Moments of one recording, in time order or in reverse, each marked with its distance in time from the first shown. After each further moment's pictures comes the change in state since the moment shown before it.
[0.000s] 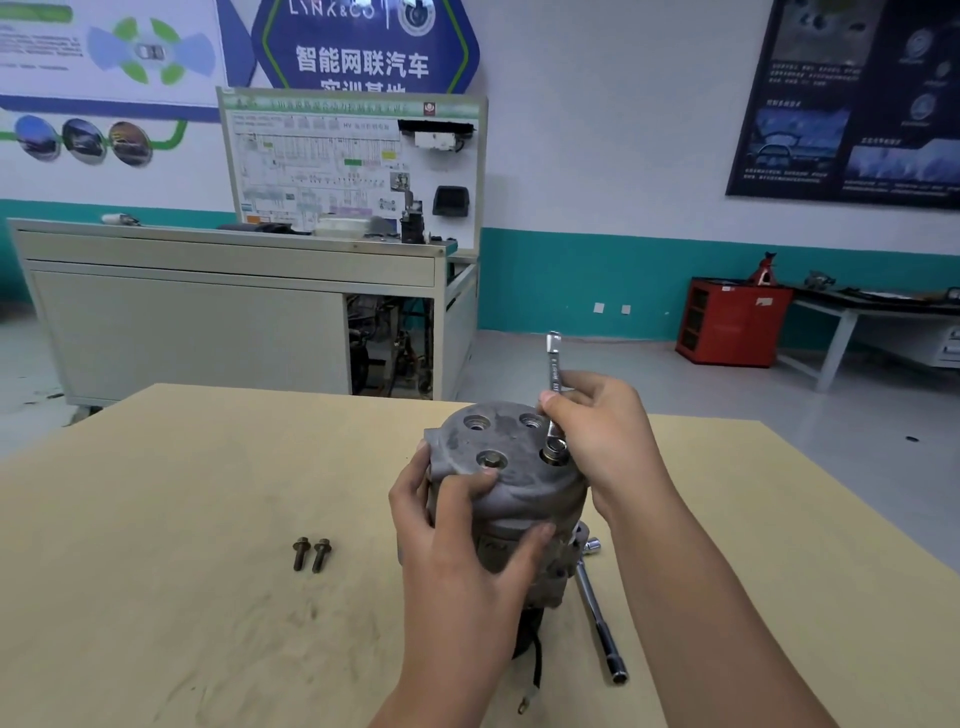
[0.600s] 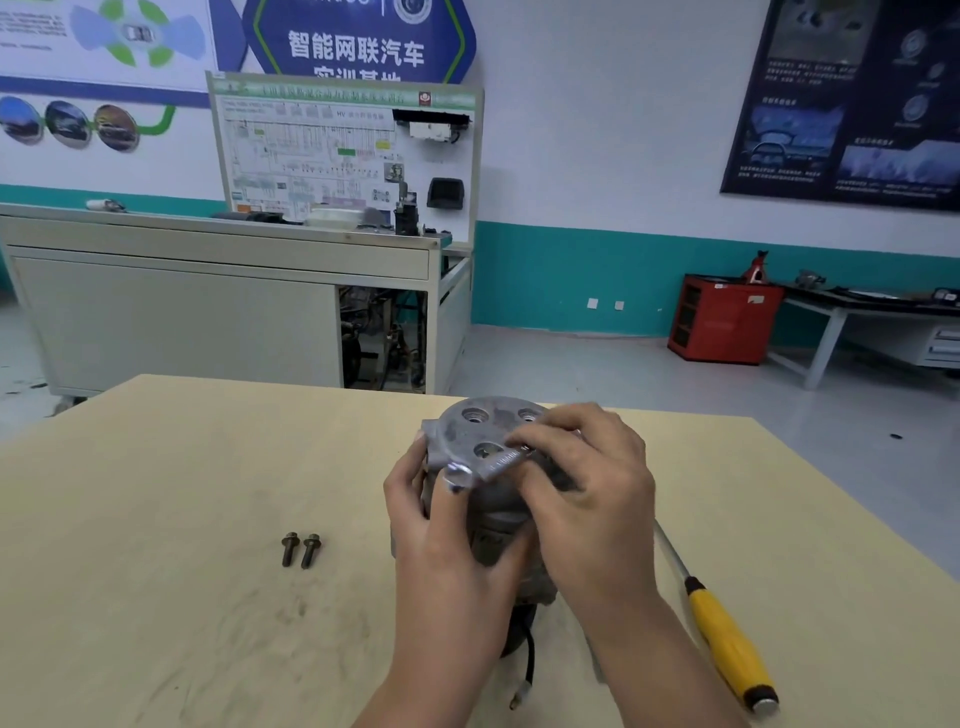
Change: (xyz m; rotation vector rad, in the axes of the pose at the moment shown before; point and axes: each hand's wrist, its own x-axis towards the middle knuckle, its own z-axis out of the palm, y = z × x) left_hand 0.003 -0.005 0.003 -0.094 -0.013 -0.022; right_hand -0.055 0.021 0.005 -0.389 0.269 -0.793
